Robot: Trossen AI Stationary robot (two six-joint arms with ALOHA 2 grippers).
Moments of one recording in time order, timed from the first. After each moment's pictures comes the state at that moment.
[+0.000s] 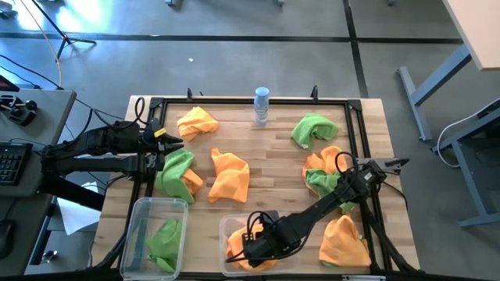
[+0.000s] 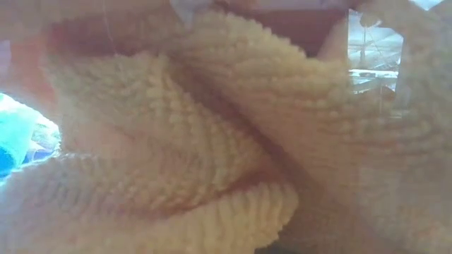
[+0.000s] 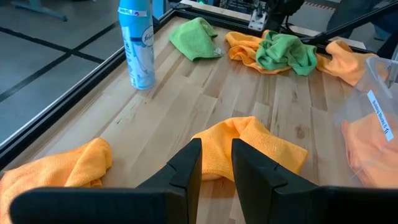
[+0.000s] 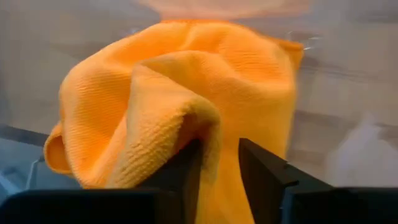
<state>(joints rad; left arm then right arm) 0.12 0.40 0.69 -0.76 -0.16 -0.17 0.58 2.32 2.31 -1.35 0.05 2.02</state>
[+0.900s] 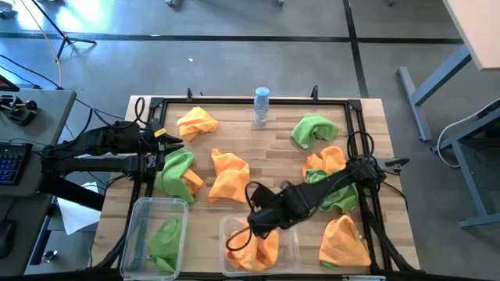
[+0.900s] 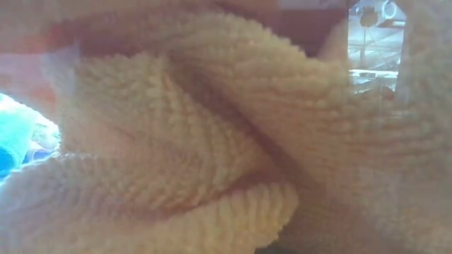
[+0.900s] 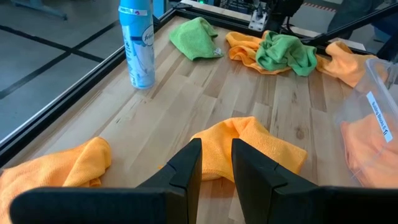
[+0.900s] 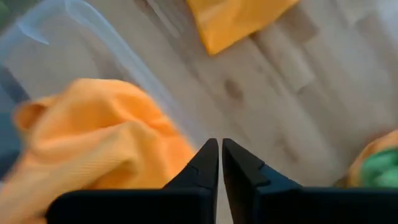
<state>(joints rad) 0.12 0.40 0.69 -0.76 -0.16 -0.18 0.46 2.18 2.35 -1.55 0.24 1.03</state>
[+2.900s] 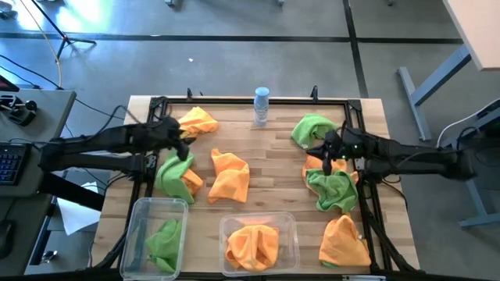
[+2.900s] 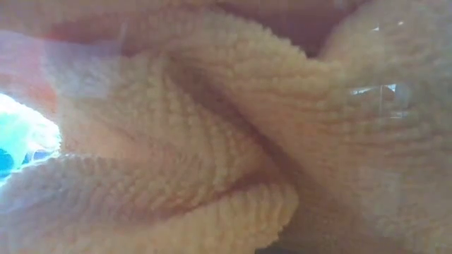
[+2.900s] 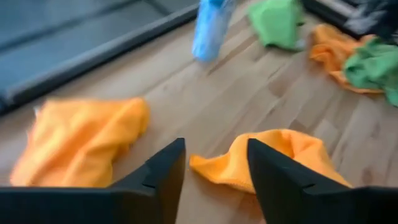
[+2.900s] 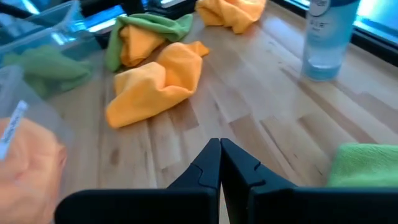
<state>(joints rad) 0.15 0.69 0.69 -0.68 -0.37 -0.50 -0.23 0.60 0.40 -0.25 -0.08 0.25</state>
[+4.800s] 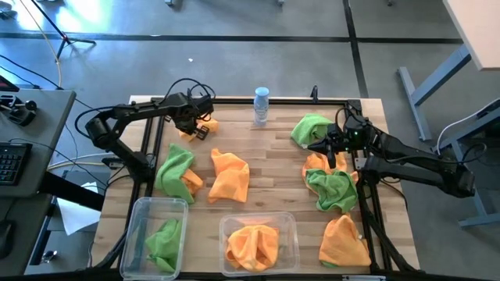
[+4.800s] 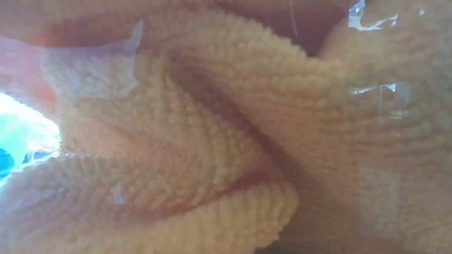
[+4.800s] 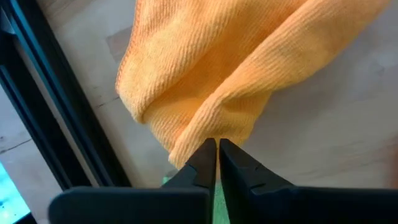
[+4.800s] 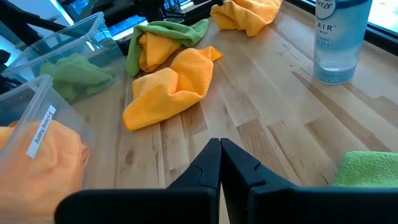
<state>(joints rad) 0.63 1.56 1.04 -1.08 -0.30 -0.49 -0.50 0.60 0.40 -0.25 -0.42 0.18</state>
